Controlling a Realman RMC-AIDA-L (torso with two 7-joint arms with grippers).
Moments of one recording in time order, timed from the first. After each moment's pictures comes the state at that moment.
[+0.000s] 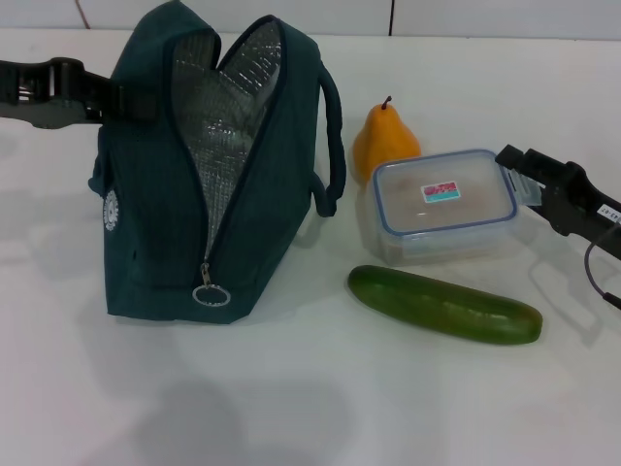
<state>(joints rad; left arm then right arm) -0.57 -1.90 0.63 1.06 2.06 1.88 -2.54 0.57 2.03 -1.38 -0.04 -0.72 -1.21 1.80</state>
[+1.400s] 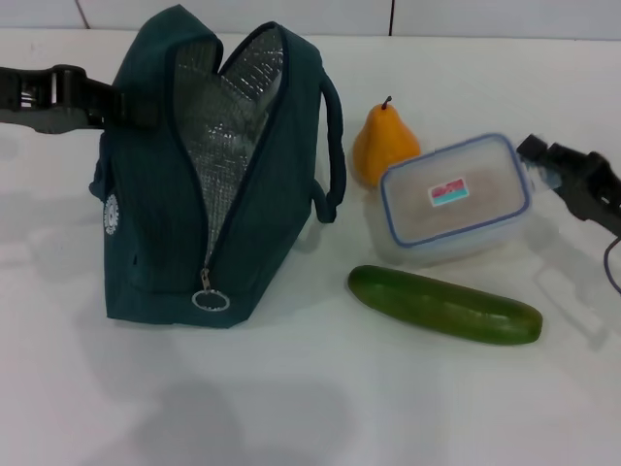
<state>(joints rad) -0.56 -1.91 0.63 1.06 2.06 1.88 -2.52 0.49 2.03 -1.40 -0.14 -0.68 -1.29 1.72</state>
